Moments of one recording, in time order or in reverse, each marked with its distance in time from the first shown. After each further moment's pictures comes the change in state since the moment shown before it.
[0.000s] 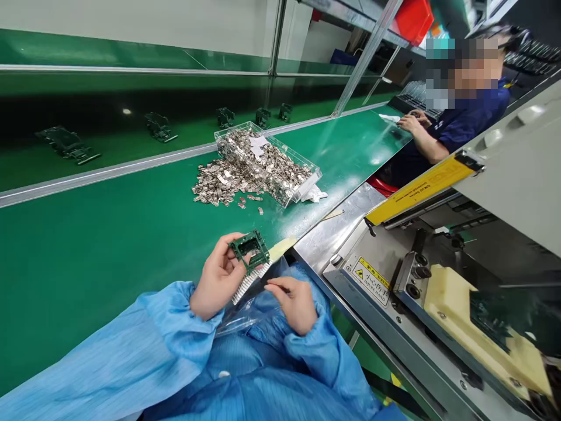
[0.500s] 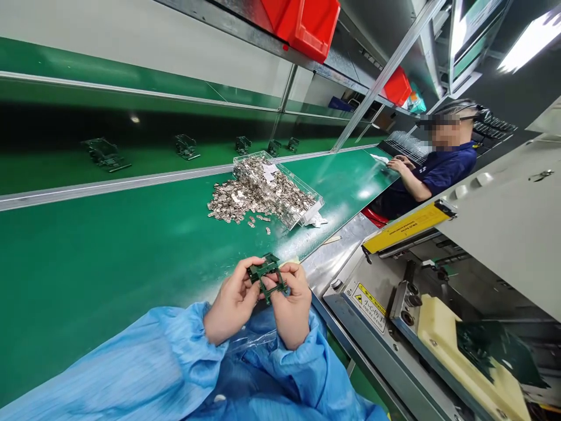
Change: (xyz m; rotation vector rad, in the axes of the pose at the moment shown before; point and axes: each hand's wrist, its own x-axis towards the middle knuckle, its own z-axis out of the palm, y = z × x) left_hand -0.013 0.003 -0.001 -0.028 -0.208 0.019; right_hand 0.025 -0.075 0.026 0.104 0.301 -0.173
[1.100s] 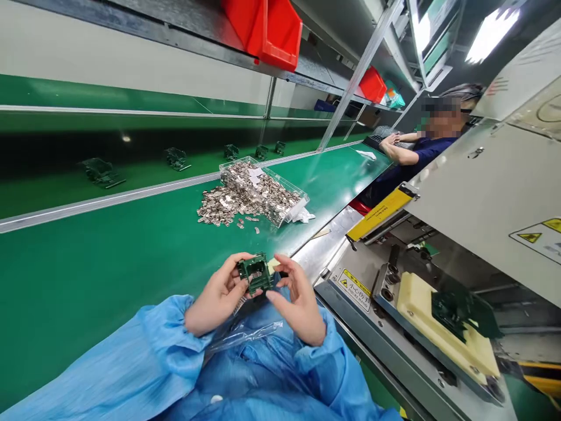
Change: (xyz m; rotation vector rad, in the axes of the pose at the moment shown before) left_hand -0.004 0.024 -0.007 0.041 -0.169 -0.088; right_hand -0.006 -0.004 -0.046 0.200 -0.296 -0.041
